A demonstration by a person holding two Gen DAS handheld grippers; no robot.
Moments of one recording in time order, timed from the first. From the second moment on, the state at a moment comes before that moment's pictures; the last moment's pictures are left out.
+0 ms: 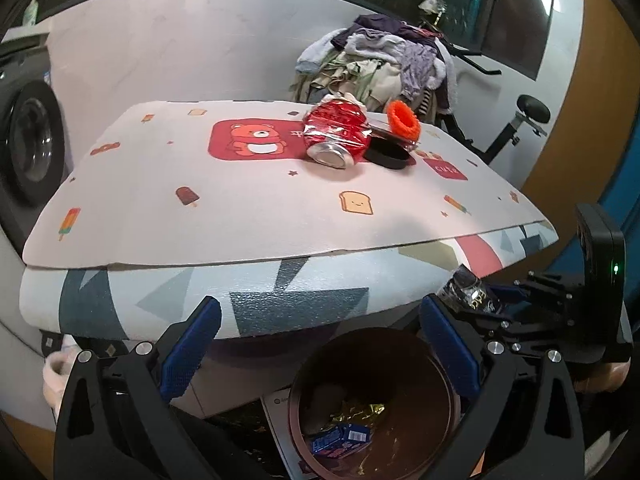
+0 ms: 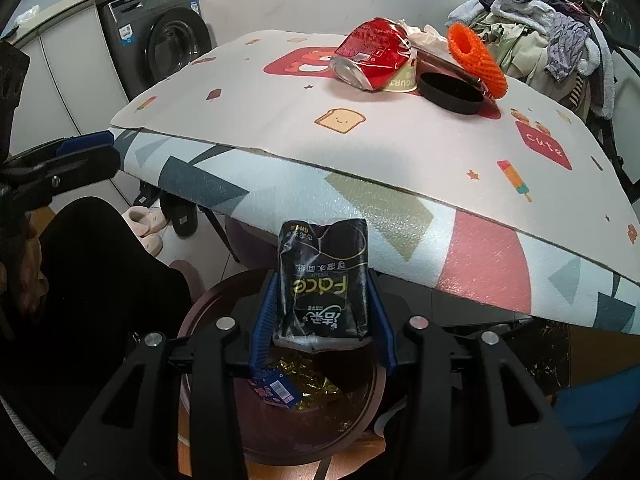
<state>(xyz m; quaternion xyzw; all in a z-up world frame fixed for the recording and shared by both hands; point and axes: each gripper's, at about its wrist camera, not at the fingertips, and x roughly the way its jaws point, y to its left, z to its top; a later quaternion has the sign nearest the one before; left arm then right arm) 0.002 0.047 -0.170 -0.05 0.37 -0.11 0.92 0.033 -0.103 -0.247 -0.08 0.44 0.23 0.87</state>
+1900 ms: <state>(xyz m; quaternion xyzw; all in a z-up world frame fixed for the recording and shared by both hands) 0.068 0.068 -0.095 -0.02 0.29 -0.10 0.95 0.123 -0.151 -0.171 -0.06 0.42 0.13 0.89</state>
